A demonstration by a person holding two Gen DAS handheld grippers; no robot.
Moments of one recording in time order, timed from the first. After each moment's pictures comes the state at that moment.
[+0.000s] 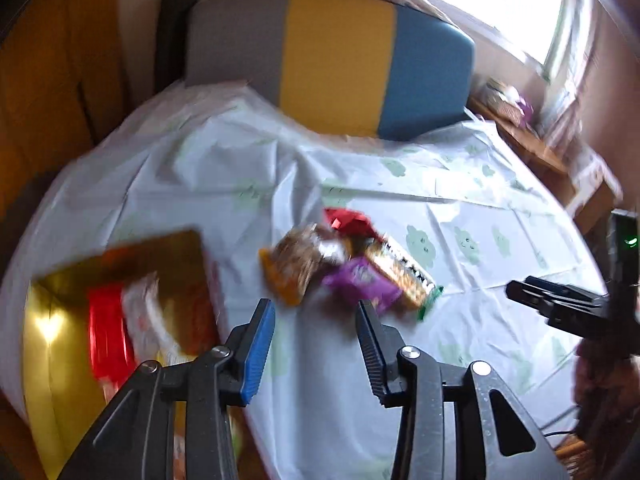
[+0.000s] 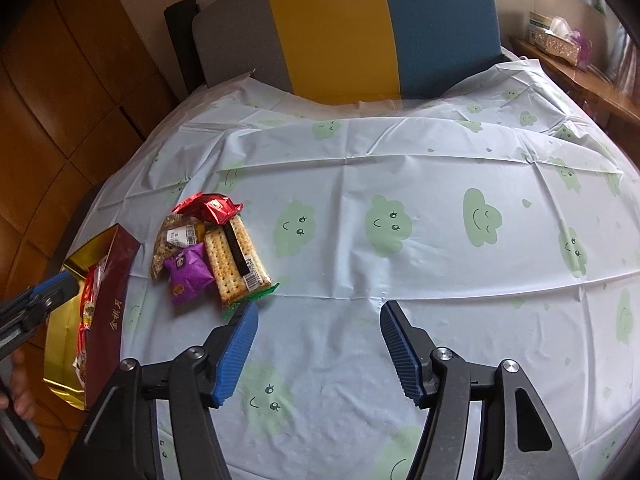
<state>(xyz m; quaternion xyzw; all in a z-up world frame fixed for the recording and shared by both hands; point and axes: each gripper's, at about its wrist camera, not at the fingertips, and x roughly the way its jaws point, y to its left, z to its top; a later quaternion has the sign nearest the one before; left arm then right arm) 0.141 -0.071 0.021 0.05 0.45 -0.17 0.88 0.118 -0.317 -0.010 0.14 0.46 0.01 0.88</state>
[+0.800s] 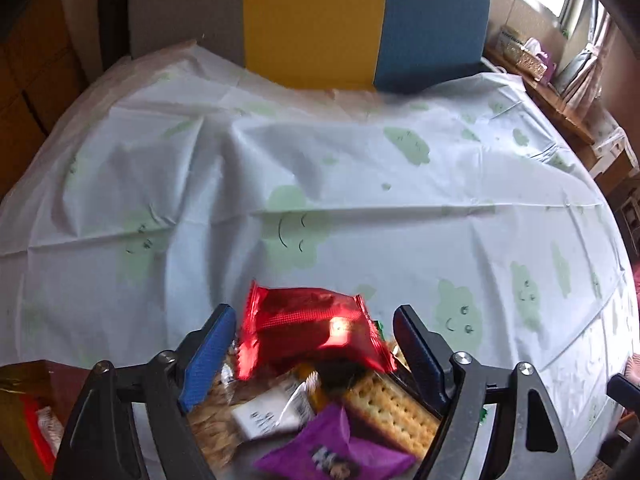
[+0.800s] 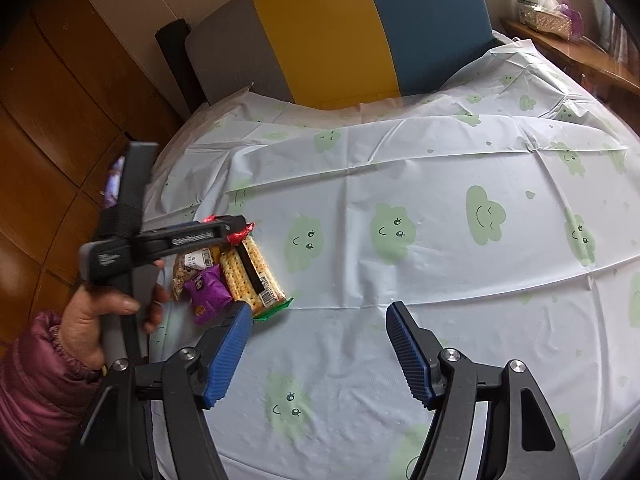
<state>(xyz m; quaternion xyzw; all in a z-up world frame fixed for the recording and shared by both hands) 0.282 -0.165 -0.068 0.08 0.53 -0.17 0.83 0.119 -0.331 0.002 0.19 0.45 0.02 0.87</state>
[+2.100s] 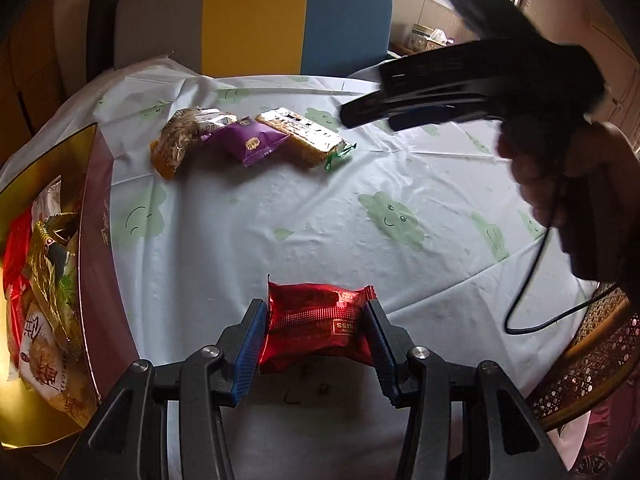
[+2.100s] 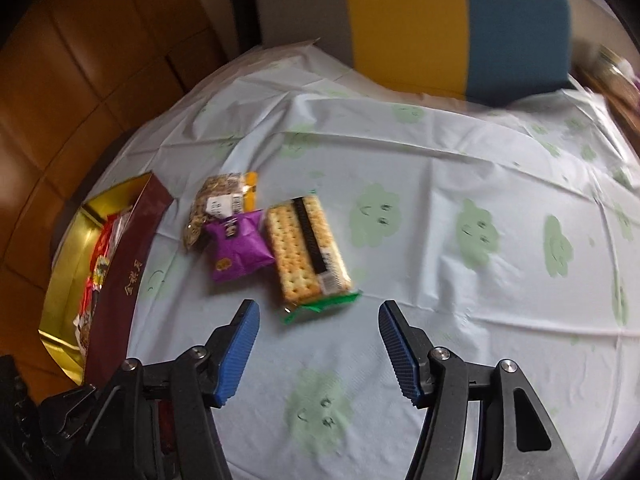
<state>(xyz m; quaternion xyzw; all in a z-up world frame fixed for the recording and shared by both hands) 0.035 -0.095 -0.071 0.07 0.47 -0.27 0.84 0.155 -0.244 -0.031 0.03 0.50 0.10 0.86</state>
